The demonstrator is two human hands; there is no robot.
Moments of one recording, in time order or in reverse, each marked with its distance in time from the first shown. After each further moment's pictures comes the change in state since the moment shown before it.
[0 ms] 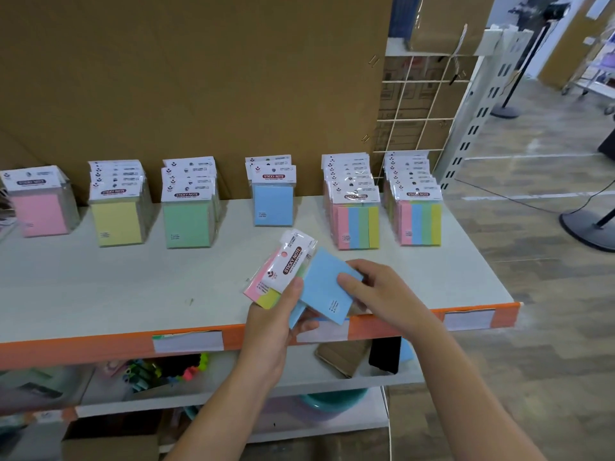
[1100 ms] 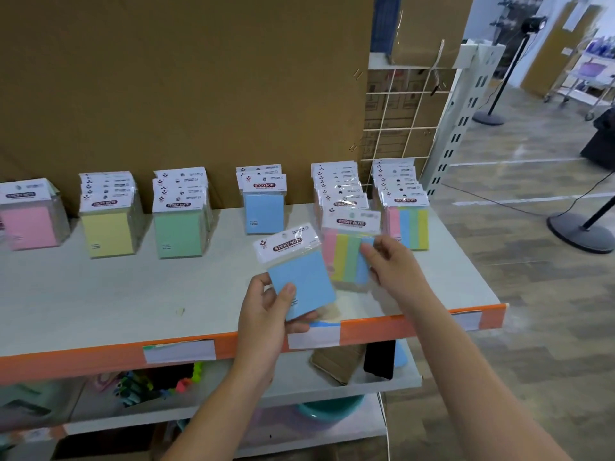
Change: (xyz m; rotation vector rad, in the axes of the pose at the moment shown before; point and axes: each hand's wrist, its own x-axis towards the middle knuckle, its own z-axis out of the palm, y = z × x) left_hand 0.000 0.008 0.006 0.226 -0.020 0.112; right_hand 0.026 0.007 -0.031 0.047 0.356 0.002
